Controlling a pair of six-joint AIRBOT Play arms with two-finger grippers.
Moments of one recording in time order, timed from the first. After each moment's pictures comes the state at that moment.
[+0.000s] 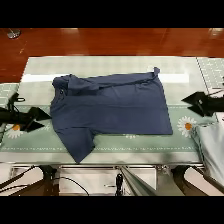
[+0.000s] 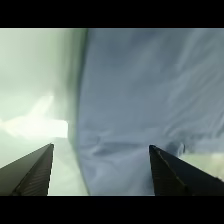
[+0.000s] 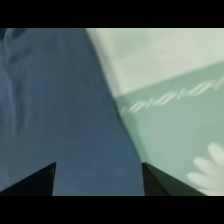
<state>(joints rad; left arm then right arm) 0.58 -1.23 0.71 0.97 -1.32 -1.23 -0.57 -1.11 0.78 -0.84 1.18 1.24</state>
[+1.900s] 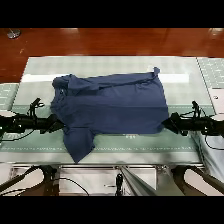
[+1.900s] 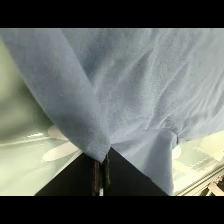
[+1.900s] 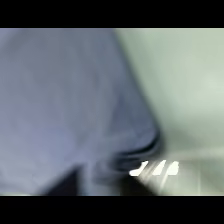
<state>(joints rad) 0.39 -1.22 0.51 0.78 -1.16 -1.06 -0.39 -1.14 0.47 -0.76 1.03 1.28</state>
